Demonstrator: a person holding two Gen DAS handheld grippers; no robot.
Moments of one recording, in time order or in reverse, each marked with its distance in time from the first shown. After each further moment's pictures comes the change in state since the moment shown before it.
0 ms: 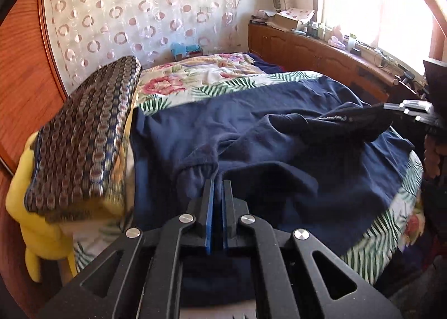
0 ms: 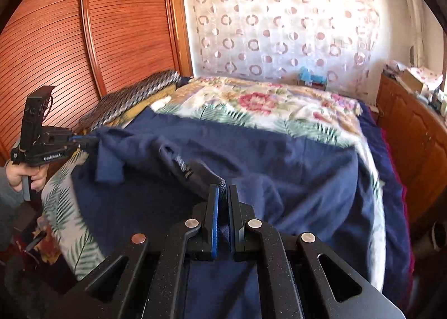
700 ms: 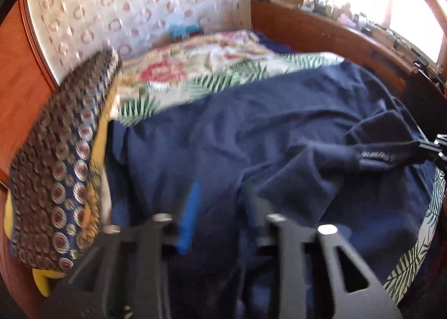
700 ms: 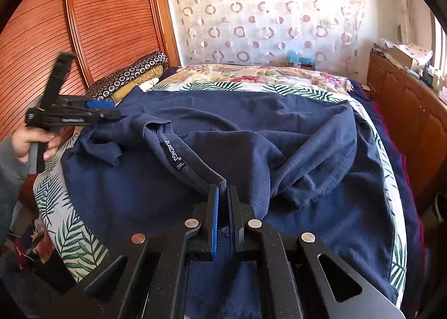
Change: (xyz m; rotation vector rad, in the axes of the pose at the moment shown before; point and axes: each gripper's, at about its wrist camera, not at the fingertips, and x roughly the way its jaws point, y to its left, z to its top) left arm 0.085 0.000 0.051 0.029 0.150 0.035; right arm 0.010 0.000 -0.034 0.070 0.032 -0.043
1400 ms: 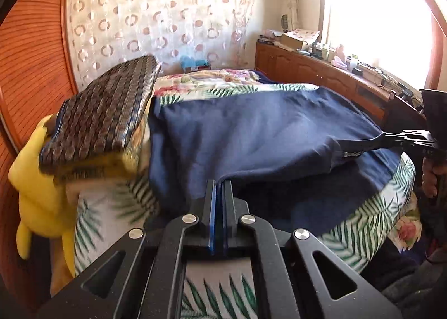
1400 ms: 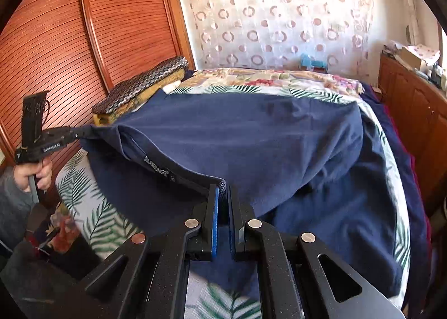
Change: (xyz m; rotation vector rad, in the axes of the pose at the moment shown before) left arm -0.101 0.007 -0.121 -0.101 -0.255 -0.019; right arm -0.030 0.013 -0.028 0.004 -0.013 0.085
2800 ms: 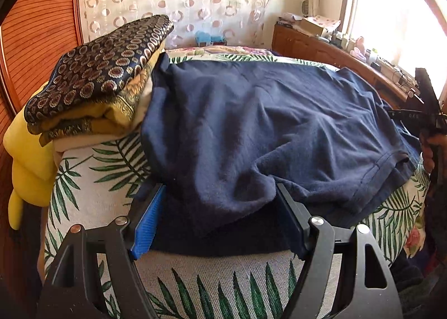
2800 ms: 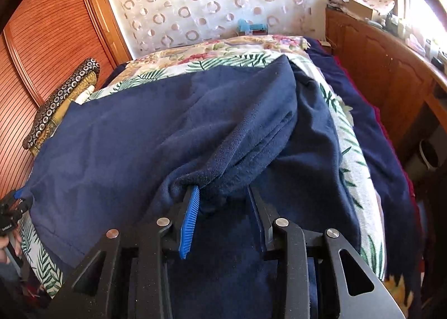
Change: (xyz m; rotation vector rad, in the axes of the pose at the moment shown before) left arm 0.043 0.002 -0.024 -0.080 0.114 0.046; right arm 0.041 -0.090 0.047 0.237 0.130 -0.224
